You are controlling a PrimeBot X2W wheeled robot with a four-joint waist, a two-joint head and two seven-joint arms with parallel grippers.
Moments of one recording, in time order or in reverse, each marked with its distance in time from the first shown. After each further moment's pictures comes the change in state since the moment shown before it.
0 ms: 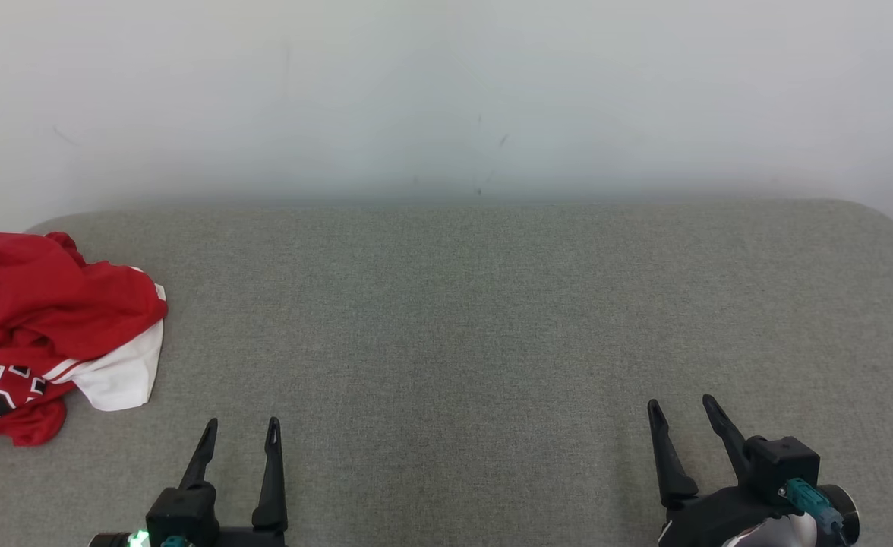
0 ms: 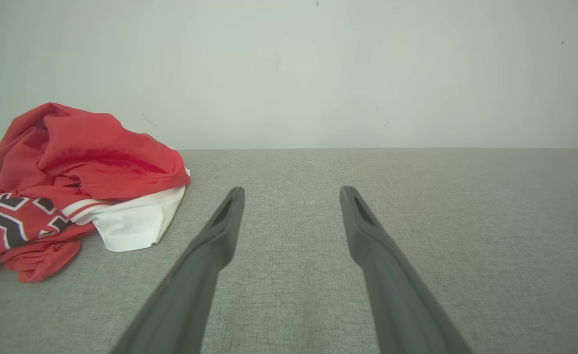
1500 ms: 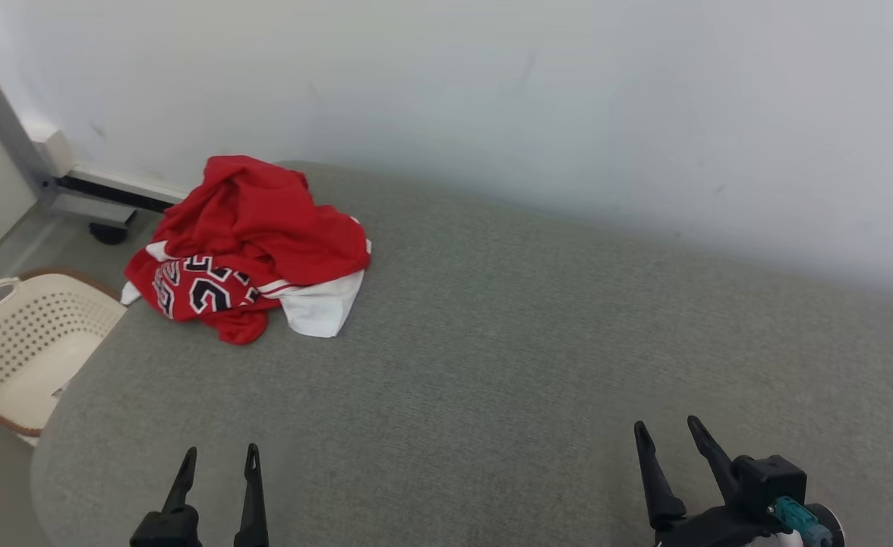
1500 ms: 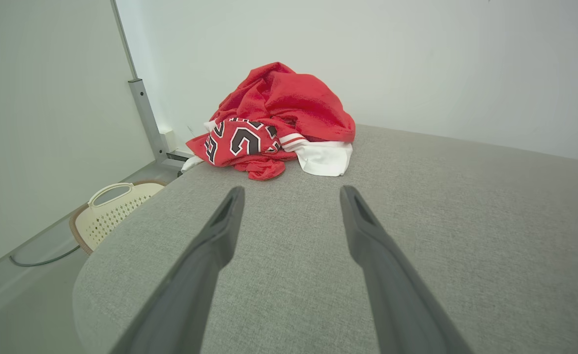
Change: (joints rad) left arm 0.041 -0.017 0.067 0.026 0.036 -0.011 -0.003; right arm 0.028 -0.001 0.035 0.015 0.028 0.000 -0.008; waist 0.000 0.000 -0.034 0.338
